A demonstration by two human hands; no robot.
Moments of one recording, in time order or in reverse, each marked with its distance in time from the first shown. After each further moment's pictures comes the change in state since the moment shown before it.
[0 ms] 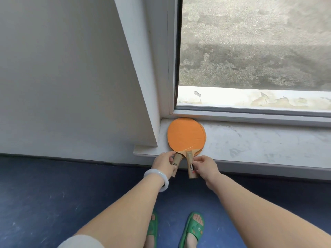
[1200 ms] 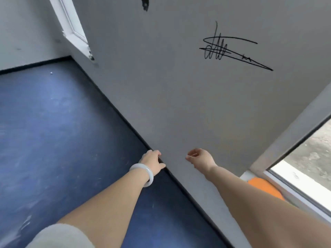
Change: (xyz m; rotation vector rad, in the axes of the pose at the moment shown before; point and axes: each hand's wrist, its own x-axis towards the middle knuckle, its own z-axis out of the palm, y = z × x) left_hand -0.253 -0.144 -0.162 -0.146 0.598 -0.472; right_hand -0.195 -0.129 0.191 -0.702 -0.532 -0.737
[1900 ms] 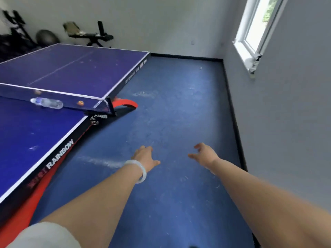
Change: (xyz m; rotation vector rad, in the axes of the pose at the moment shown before) left_hand -0.160 -0.389 -0.197 -0.263 0.436 -0.799; right_hand -0.029 -0.308 0.408 -0.654 -0.634 -0.606
